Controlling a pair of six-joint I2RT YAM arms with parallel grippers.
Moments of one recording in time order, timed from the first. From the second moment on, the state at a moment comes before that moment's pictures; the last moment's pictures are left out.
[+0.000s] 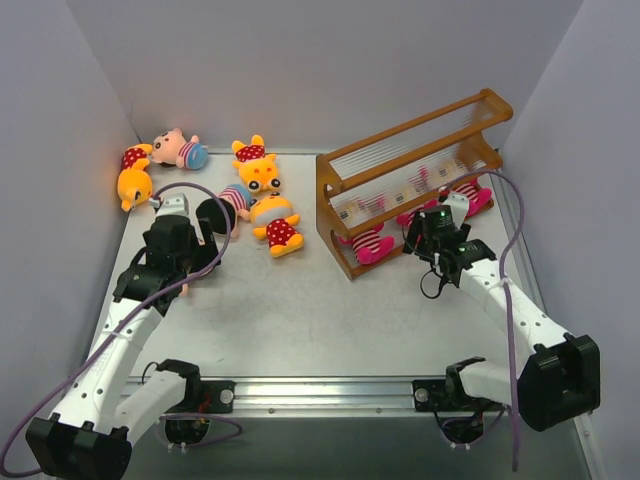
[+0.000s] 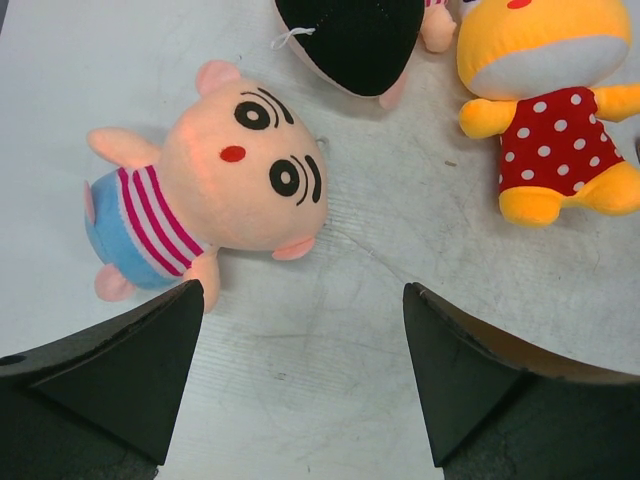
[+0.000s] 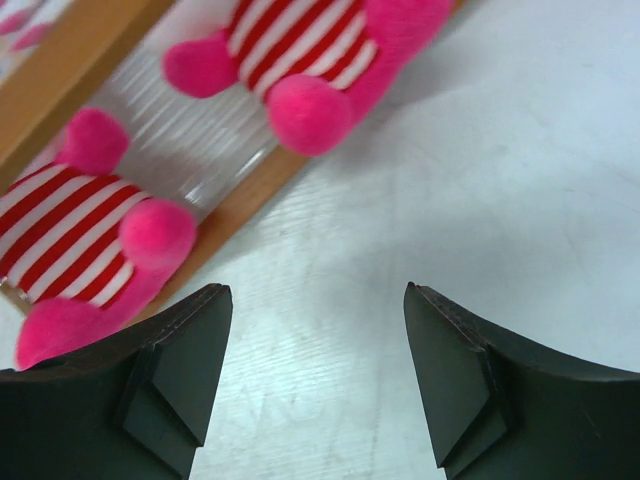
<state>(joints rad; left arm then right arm) -0.24 0.91 0.90 -0.66 -0.32 -0.35 0.35 1.20 0.85 -0.47 0.38 0.49</state>
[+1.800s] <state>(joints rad) -0.25 0.91 0.89 -0.66 -0.34 -0.34 -0.05 1.59 0.79 -0.09 0.18 0.55</state>
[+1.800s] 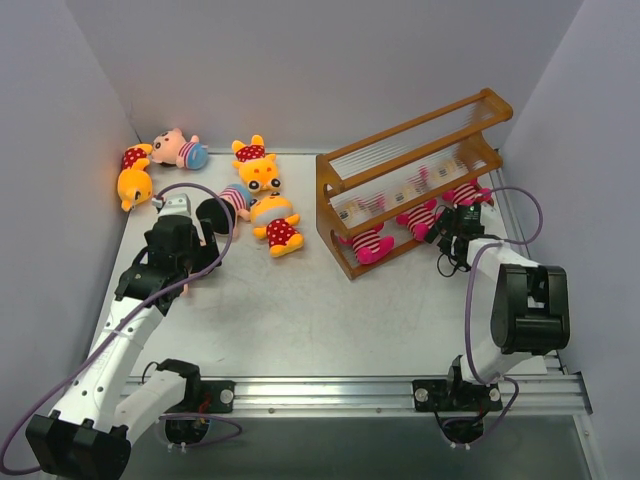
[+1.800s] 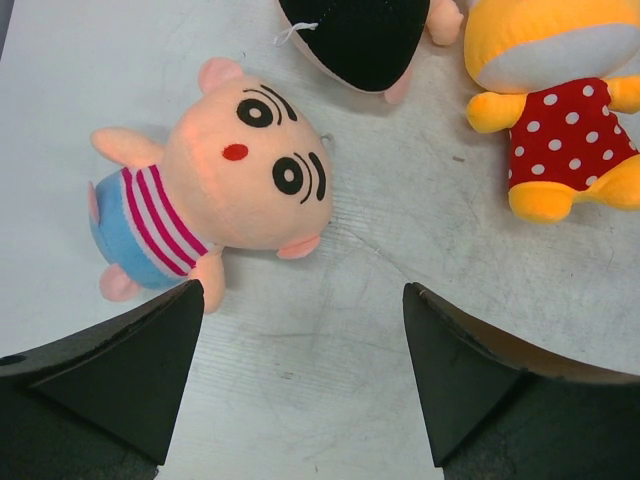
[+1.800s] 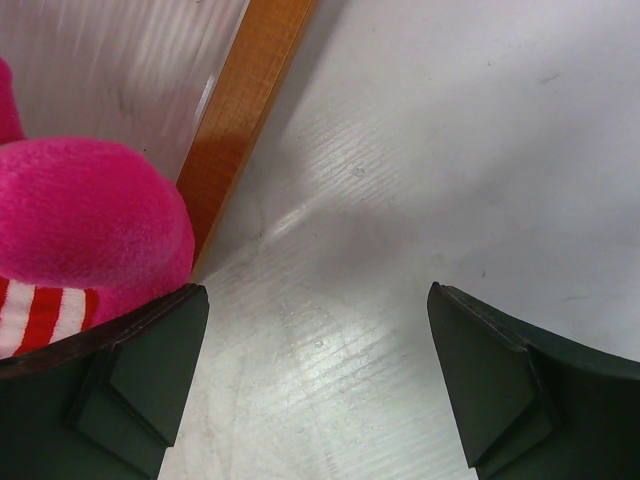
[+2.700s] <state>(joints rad) -0.25 0.91 0.89 -0.66 -0.34 -0.34 -0.05 1.62 0.82 -0.09 0.16 0.55</state>
